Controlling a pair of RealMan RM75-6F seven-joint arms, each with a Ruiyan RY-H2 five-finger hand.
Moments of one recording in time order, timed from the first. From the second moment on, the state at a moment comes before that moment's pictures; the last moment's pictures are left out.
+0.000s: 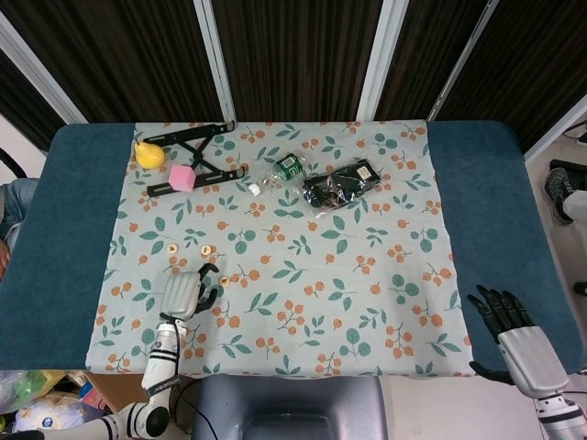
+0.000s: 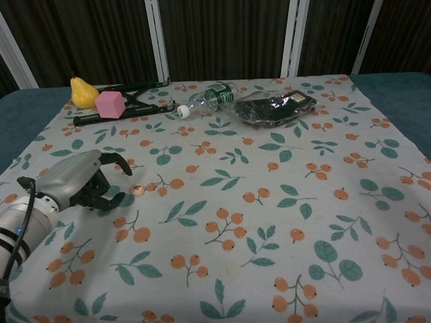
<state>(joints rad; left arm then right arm) -0.48 -1.92 -0.23 -1.15 1.22 1.16 0.24 0.04 -1.05 -0.09 -1.64 -1.73 1.50 0.00</state>
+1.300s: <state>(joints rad) -0.52 -1.99 -0.23 -1.07 1.19 1.16 0.30 0.04 -1.05 -0.08 -1.63 -1.73 1.50 0.01</state>
